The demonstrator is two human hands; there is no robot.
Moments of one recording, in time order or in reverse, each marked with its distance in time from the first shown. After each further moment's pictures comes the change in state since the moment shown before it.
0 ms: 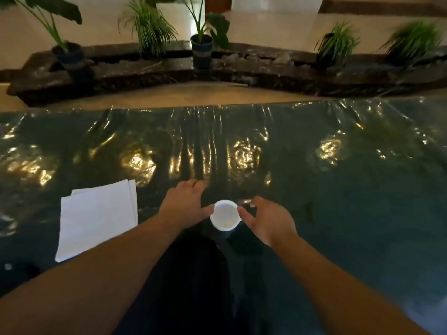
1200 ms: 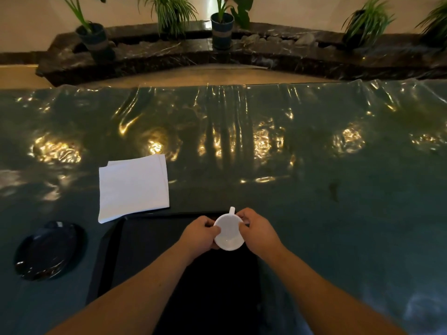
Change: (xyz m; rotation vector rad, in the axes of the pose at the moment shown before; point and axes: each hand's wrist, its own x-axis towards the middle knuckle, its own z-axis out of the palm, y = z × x) left_hand -0.121 -0.025 0.080 -0.982 -0.294 -0.638; right_hand -0.066 -0.060 0.099 0.520 -0.247 0.121
